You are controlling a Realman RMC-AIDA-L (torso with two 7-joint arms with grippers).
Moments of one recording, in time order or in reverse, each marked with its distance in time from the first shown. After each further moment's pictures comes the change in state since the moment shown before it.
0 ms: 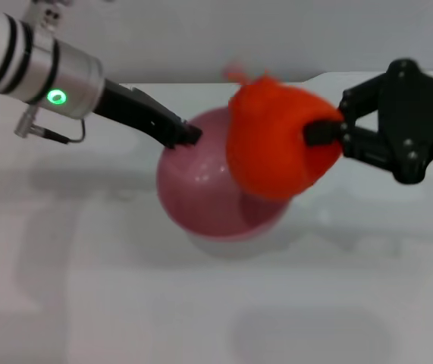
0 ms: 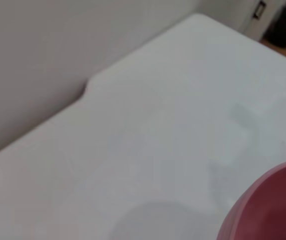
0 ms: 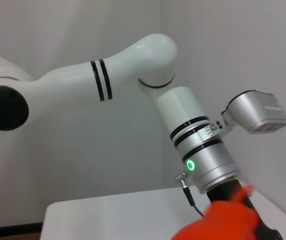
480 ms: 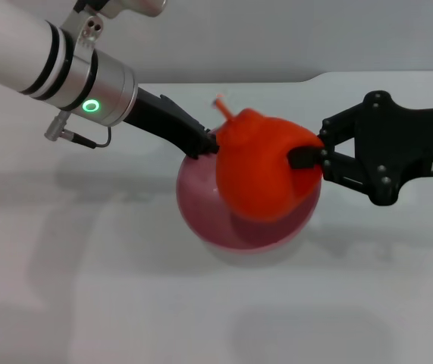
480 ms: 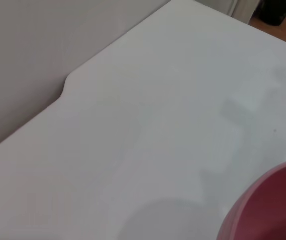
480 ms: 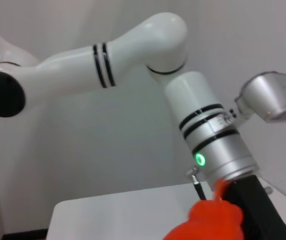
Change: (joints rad) left arm -0.012 -0.006 0.136 0.002 -0.016 -0.069 -0.028; right arm 0.002 0.001 -0.053 0.180 0.002 0.051 -0.146
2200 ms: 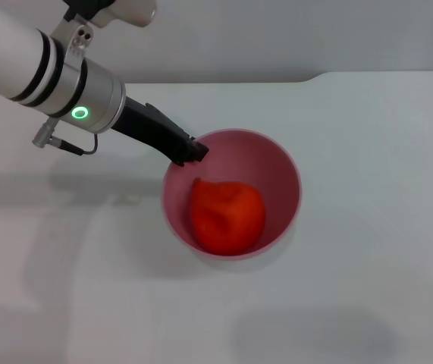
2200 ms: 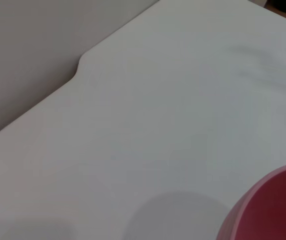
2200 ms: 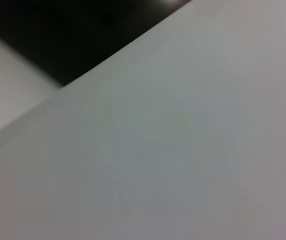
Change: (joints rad) left arm 0.006 0.009 0.004 -0.014 0.034 0.004 -0.014; right arm -0.332 -0.002 0.057 0.475 1.085 0.005 -0.733
